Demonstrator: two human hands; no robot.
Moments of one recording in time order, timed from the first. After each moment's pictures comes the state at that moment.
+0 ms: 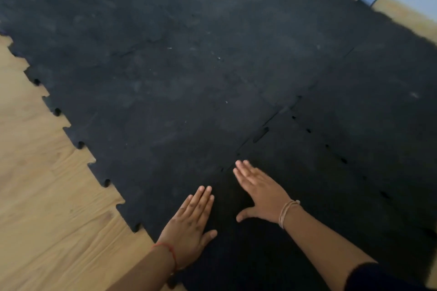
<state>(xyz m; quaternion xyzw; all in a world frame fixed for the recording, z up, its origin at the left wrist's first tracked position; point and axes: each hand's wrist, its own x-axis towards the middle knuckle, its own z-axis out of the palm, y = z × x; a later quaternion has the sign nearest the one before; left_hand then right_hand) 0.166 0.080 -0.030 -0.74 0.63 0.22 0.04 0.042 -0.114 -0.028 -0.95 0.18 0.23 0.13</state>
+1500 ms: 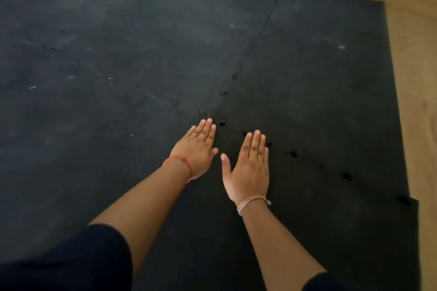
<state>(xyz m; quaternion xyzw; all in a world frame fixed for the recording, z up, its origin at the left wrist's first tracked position) 0.163 -0.233 -0.048 -0.66 0.73 0.17 0.08 0.025 -0.223 -0.083 -0.75 0.65 -0.09 0.07</state>
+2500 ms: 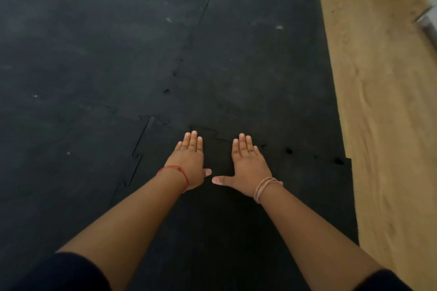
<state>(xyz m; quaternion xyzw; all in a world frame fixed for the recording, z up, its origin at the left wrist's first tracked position) 0.062 -0.242 -0.038 -0.61 0.72 0.22 0.22 -0.092 -0.240 -0.044 -0.76 0.59 0.20 0.20</state>
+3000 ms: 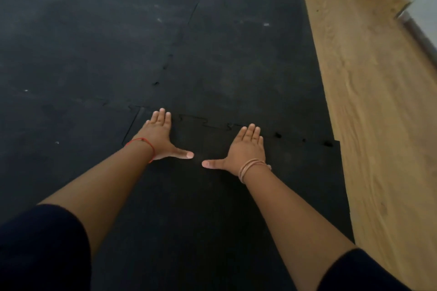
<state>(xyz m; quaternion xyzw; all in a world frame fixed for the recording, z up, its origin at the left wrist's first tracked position) 0.108 -0.255 -0.050 -0.68 0.69 0.23 0.10 -0.091 -0.236 -0.045 -0.66 0.71 0.17 0.20</state>
